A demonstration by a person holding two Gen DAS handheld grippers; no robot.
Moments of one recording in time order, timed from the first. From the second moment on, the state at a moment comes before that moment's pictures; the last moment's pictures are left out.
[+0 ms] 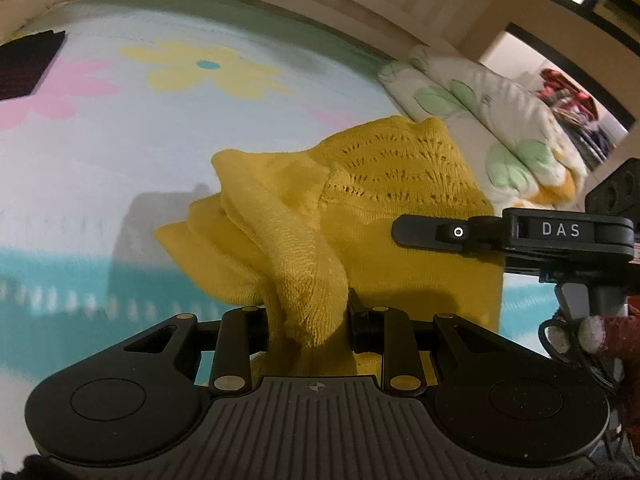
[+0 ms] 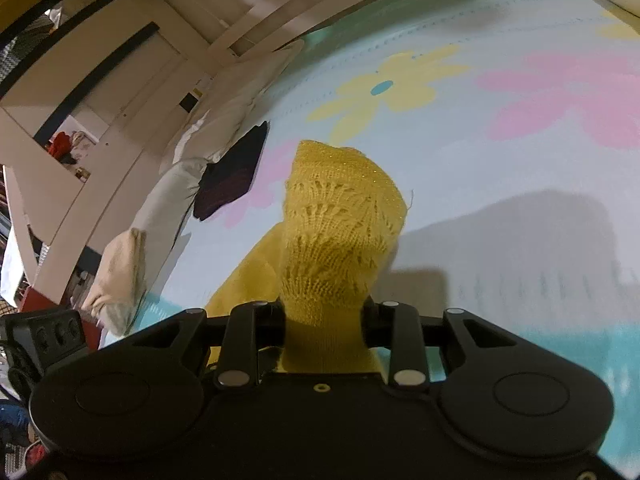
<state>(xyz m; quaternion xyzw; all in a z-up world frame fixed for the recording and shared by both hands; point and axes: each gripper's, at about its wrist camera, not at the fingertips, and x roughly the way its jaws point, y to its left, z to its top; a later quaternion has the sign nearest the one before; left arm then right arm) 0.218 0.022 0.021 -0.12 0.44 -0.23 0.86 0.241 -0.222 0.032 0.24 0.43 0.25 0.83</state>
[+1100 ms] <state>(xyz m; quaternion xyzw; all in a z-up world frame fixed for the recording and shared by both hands) 0.223 0.008 -0.042 0.04 0.45 -0.12 0.89 0.243 -0.224 -0.048 0.11 0.49 0.13 0.85</state>
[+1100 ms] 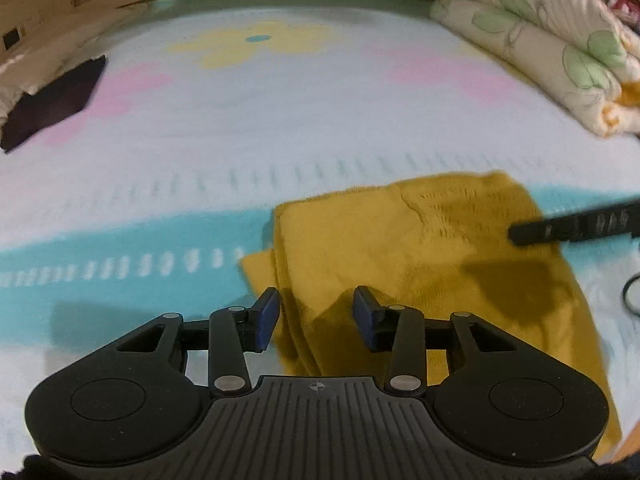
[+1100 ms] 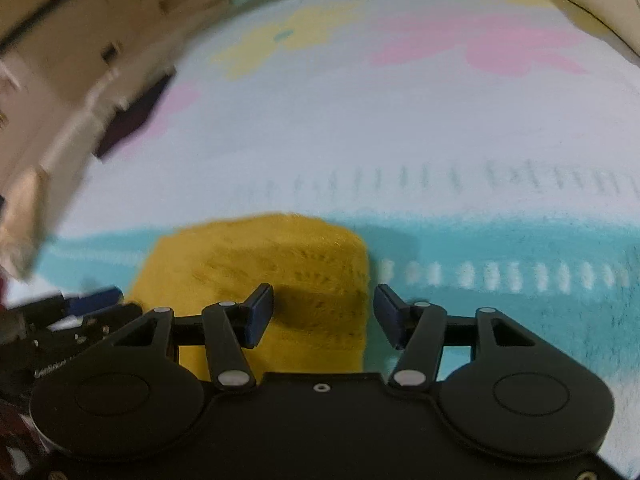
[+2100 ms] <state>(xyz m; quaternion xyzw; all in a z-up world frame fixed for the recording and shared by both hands) 0.095 0.040 -0.002 -0.01 0.36 -0.10 0.93 0.095 -0.211 -0.006 0.11 0.39 0.07 0.91</state>
